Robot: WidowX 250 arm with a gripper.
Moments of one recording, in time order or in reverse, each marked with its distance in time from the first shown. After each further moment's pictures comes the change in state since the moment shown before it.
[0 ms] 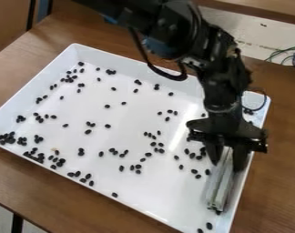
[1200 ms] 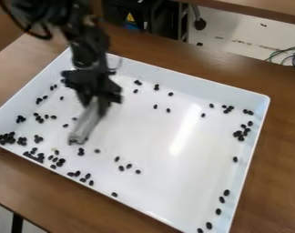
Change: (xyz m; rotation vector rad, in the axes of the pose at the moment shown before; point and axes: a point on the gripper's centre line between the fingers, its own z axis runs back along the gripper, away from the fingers) arm -0.013 0.261 0.061 0.393 -0.021 0.194
